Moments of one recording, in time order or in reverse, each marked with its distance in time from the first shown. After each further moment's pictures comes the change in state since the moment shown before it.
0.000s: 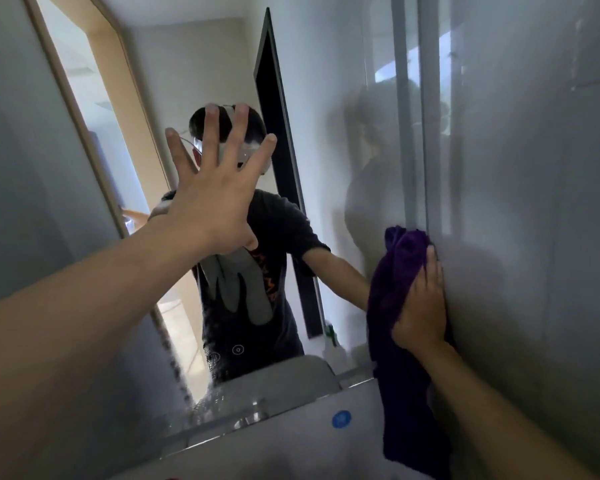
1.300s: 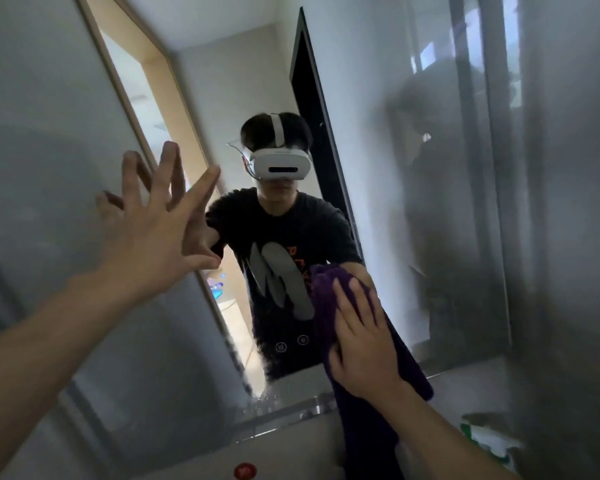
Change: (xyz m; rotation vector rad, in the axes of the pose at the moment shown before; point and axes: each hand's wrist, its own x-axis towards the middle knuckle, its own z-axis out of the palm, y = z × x) left_hand -0.083 -0.113 0.024 0.084 0.053 -0.151; right_hand -0.066 -0.189 0.026 0.108 0.002 -0.319
